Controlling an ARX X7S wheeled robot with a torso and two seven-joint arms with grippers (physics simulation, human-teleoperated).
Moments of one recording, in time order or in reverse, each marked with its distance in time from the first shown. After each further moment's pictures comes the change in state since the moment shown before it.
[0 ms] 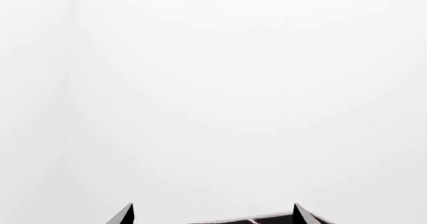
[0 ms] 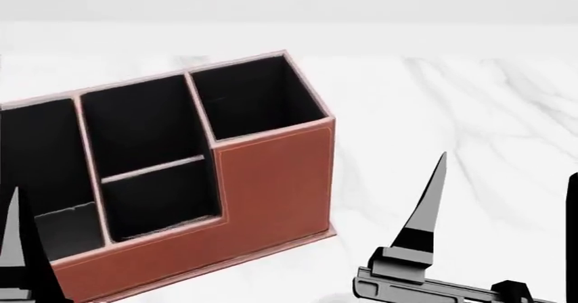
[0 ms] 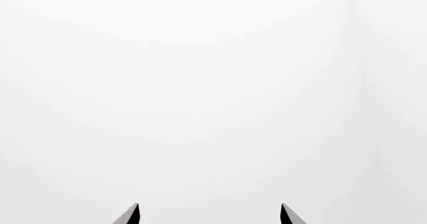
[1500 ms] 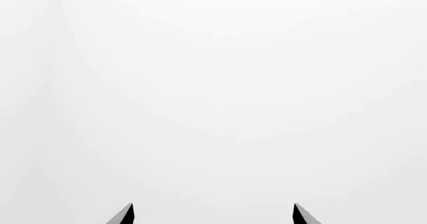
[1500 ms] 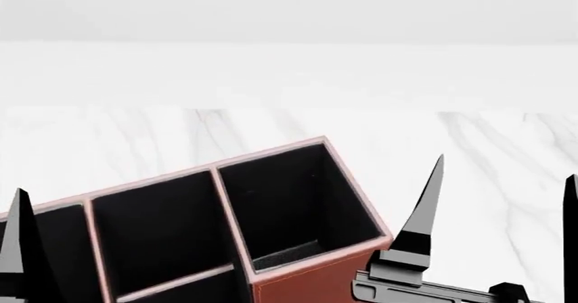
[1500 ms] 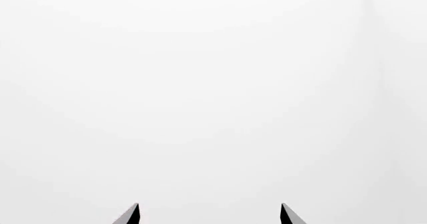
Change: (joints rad) left arm 0.001 -0.077 0.036 0.027 -0.065 0.018 -0.056; right arm -0.007 0.080 -0.043 0.009 0.051 -0.030 0.087
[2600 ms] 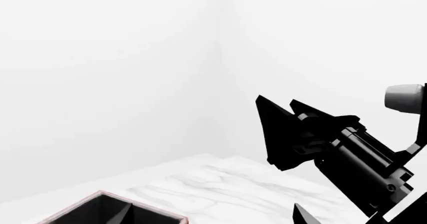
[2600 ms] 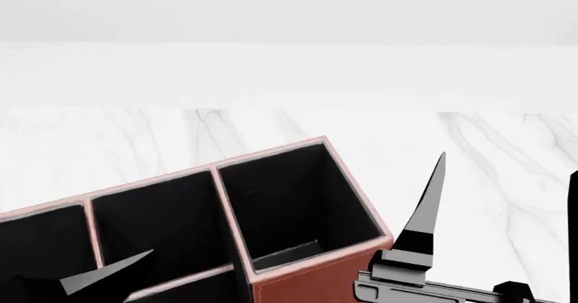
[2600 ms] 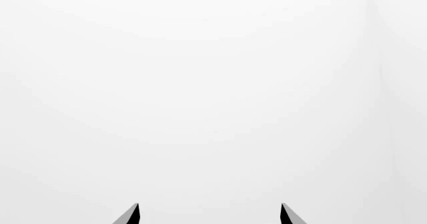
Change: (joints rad) left arm -0.183 -0.268 0.188 0.090 -0.705 -0.209 0.173; right arm 0.008 0.058 -0.006 -0.017 0.048 0.007 0.044
